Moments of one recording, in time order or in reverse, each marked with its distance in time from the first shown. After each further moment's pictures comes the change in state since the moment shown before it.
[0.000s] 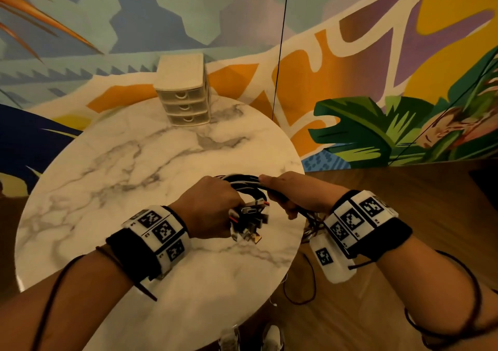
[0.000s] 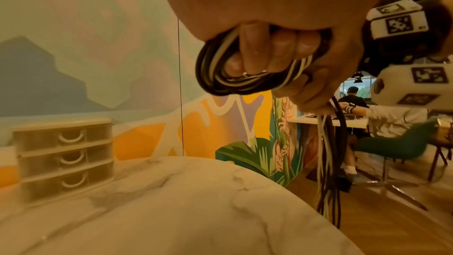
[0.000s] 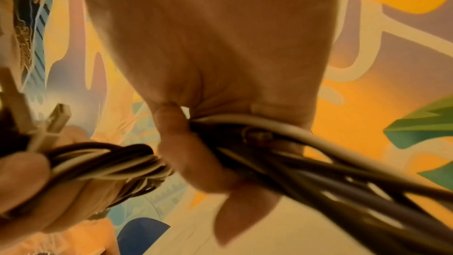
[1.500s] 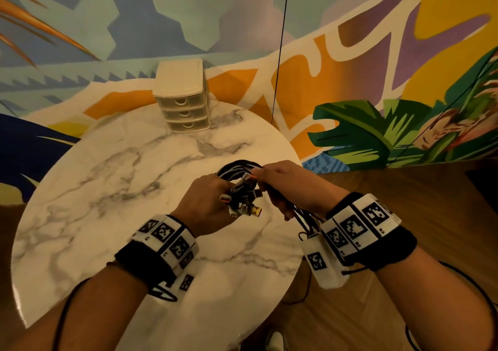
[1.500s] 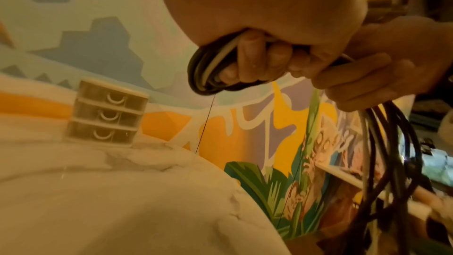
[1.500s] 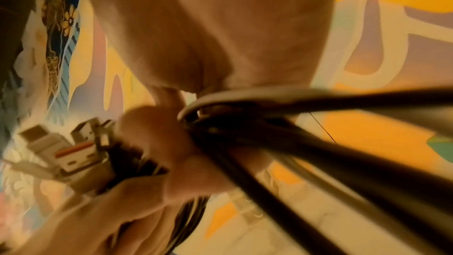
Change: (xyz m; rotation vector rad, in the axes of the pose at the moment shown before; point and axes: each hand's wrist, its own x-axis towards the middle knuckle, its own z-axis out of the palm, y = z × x) left_hand 0.010 -0.033 0.026 -0.465 0.345 -0.186; right_hand -0.008 -0.037 0.004 0.059 0.124 -0.173
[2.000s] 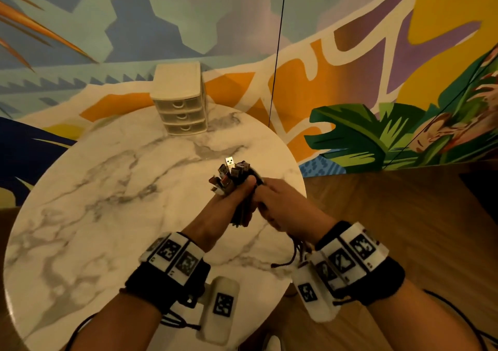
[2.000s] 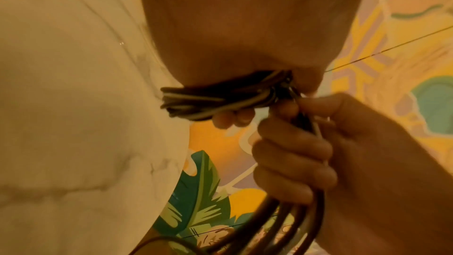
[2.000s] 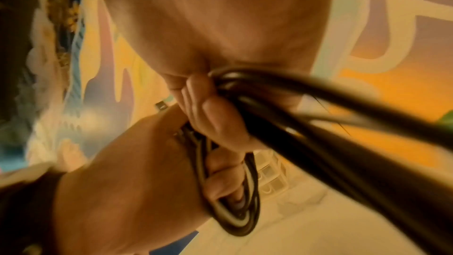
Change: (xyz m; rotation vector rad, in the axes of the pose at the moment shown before) left_hand 0.001 0.036 0.019 -1.057 0.039 -0.396; right_hand -0.010 0.007 0.028 0.018 0.112 -0.015
